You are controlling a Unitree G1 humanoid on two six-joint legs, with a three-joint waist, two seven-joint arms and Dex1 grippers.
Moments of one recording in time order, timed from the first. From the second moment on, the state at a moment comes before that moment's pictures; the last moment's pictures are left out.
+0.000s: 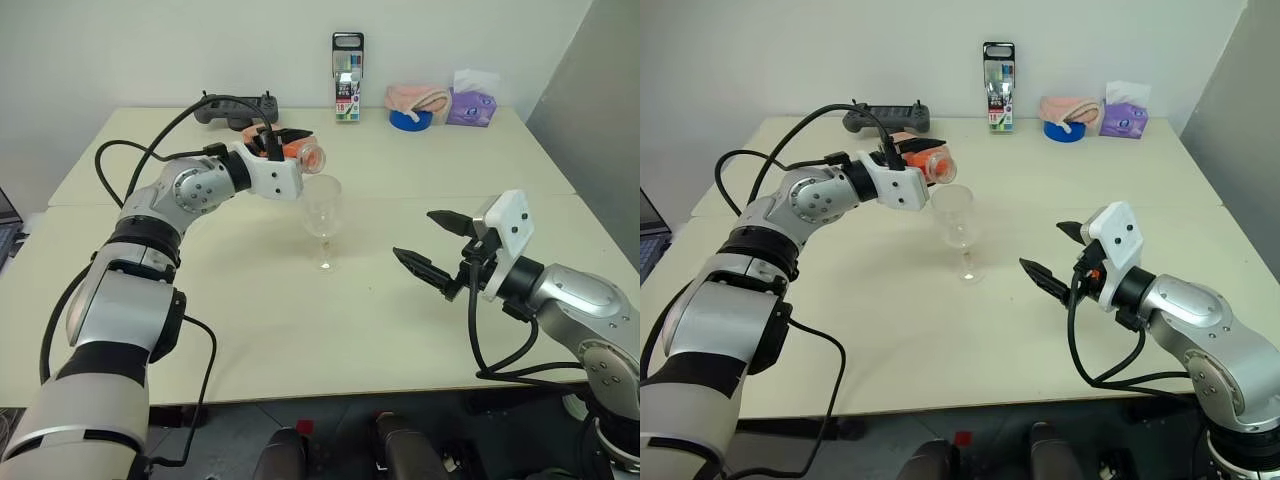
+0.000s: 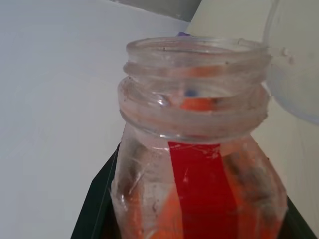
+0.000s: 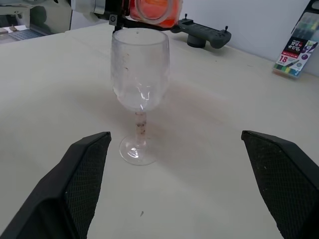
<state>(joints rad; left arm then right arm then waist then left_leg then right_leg) -1.26 0.62 -0.33 1.18 0.57 -1.00 -0.28 -0.32 -0.62 -0.11 -0.71 0.64 0.88 0.43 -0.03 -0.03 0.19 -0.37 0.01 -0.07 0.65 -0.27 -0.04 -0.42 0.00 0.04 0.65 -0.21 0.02</state>
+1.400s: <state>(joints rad) -1.34 0.66 -0.51 1.22 0.81 -1.02 0.08 -0.34 -0.62 -0.07 -0.67 0.59 0.86 0.46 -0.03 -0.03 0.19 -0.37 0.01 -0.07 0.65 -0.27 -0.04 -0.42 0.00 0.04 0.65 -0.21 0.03</state>
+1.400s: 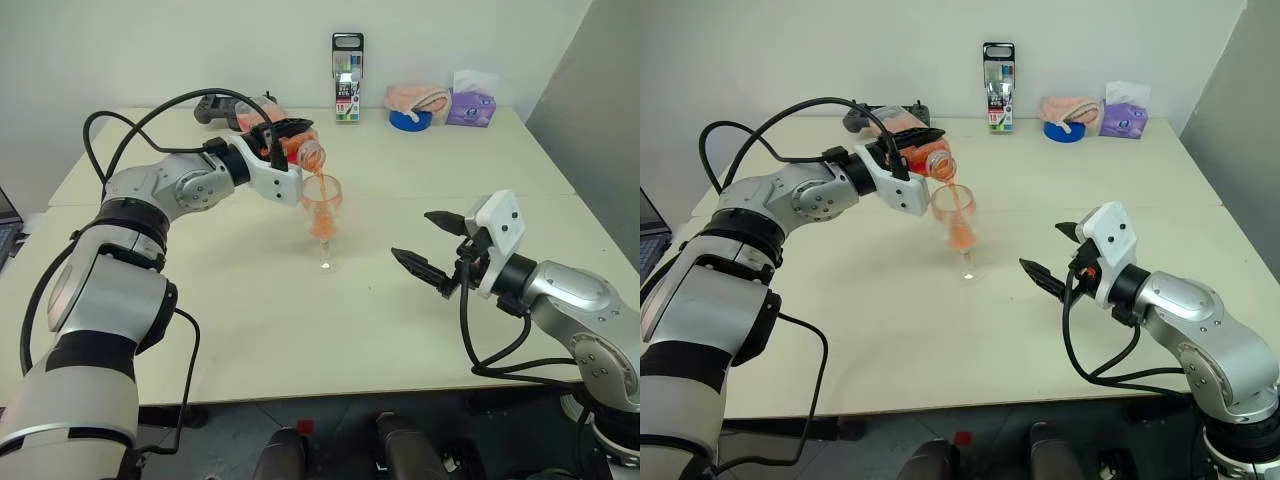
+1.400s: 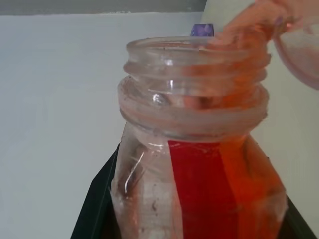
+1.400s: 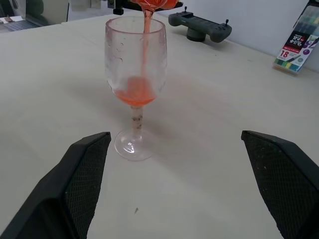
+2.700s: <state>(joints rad) -1.08 0.55 0.11 0.99 -0.15 -0.38 -0.74 -0.66 -0.57 -0.02 -0.60 0.66 0.93 0.47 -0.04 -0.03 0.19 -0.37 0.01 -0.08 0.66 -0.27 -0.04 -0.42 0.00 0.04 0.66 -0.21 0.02</state>
